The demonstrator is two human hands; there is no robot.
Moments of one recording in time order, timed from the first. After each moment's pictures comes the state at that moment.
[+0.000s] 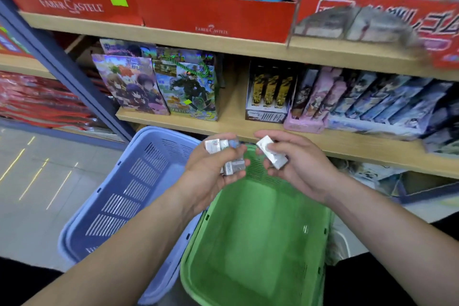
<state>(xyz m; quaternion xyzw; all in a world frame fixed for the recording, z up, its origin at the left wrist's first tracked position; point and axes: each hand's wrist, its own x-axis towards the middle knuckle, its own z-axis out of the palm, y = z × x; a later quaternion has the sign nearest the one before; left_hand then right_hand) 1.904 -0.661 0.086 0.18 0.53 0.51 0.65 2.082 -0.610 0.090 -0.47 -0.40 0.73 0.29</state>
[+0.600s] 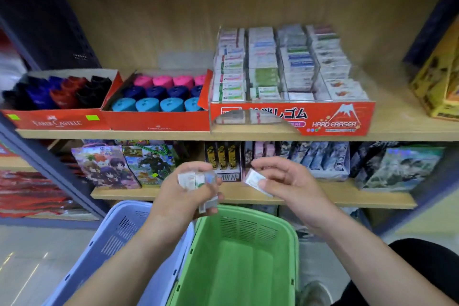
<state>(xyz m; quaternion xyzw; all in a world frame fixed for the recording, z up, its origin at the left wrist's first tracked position) 1.953 -0.656 0.190 0.39 0.54 0.51 0.54 2.170 -0.618 0.175 -0.45 -0.56 0.58 0.39</state>
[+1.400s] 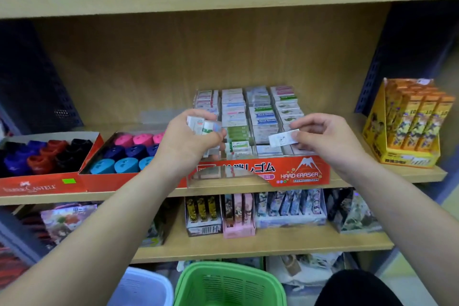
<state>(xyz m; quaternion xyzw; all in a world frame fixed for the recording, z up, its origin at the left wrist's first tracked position) 1.993 -0.545 0.319 0.57 0.49 0.52 0.42 2.260 -0.531 0.302 -0.53 -0.58 0.35 0.51</state>
